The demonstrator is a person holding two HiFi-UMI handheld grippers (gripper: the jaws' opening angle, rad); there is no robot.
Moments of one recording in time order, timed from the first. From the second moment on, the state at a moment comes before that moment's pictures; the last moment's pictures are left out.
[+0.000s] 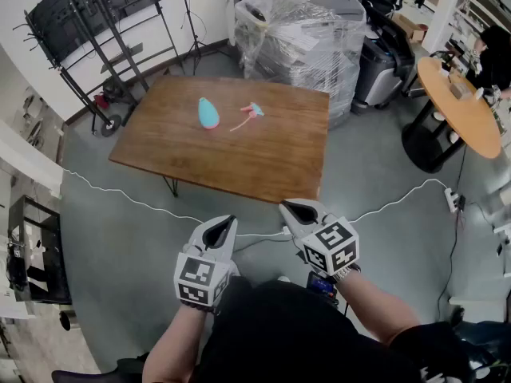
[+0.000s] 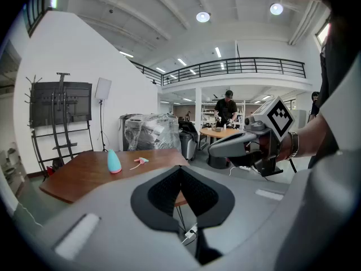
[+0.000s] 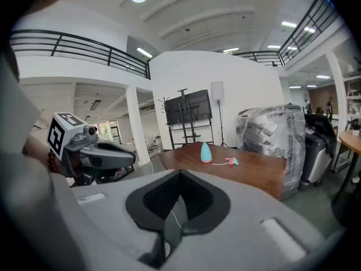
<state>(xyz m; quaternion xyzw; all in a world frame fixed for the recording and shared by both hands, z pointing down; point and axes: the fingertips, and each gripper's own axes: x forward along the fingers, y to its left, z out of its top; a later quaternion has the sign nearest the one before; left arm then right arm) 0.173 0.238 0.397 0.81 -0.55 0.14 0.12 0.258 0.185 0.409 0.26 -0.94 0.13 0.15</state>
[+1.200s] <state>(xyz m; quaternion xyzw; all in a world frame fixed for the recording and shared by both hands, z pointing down) 0.066 0.009 0.453 0.88 -0.42 0.18 0.14 0.158 0.031 0.437 0.40 -0.88 0.16 0.21</state>
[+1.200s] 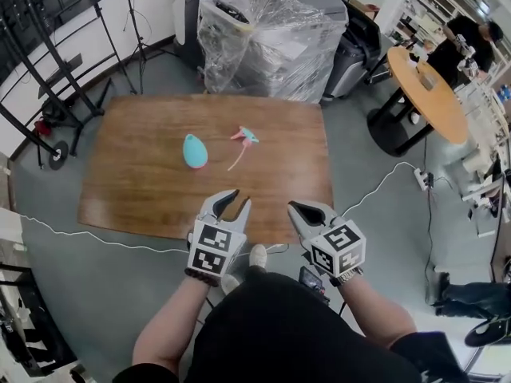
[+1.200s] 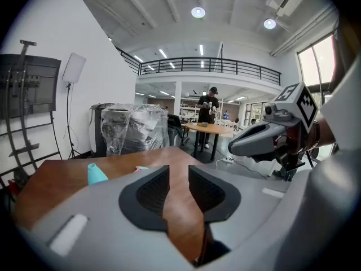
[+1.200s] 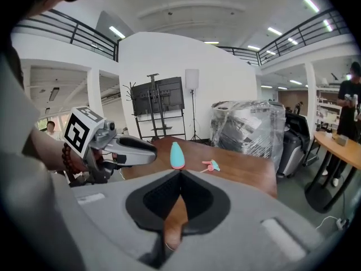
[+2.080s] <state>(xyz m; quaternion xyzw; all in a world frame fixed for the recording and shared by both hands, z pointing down) 0.087 -0.175 0.587 0.82 -0.43 0.35 0.17 0.195 -0.080 0.473 0.41 -0.86 0.20 0.20</state>
